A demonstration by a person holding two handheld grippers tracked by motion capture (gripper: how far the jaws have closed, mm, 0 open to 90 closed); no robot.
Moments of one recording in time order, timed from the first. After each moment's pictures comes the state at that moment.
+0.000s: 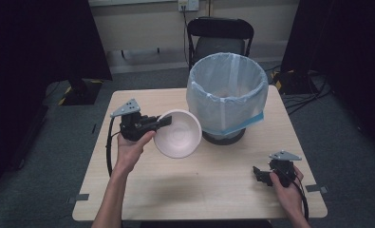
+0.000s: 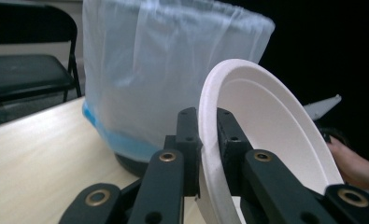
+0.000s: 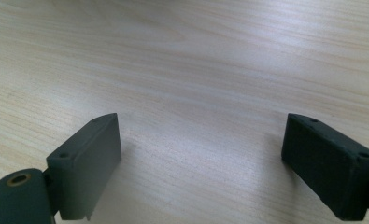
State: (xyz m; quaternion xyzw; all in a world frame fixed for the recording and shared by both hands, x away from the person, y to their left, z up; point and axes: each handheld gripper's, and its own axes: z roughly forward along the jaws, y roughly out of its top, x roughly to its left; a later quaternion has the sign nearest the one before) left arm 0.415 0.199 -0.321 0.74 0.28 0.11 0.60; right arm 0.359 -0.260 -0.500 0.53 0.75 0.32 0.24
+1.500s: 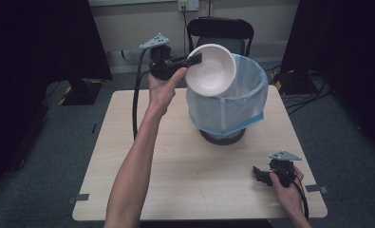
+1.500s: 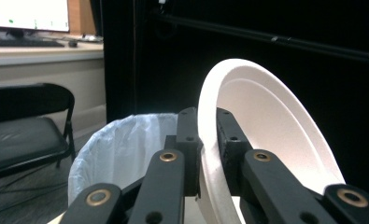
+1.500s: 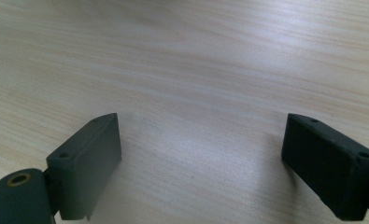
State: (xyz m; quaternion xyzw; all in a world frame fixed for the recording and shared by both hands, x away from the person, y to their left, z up) left arm 0.516 0.108 -0.219 0.70 0.27 0.13 0.65; right arm 0.359 -0.260 -0.500 0.53 0.75 0.32 0.24
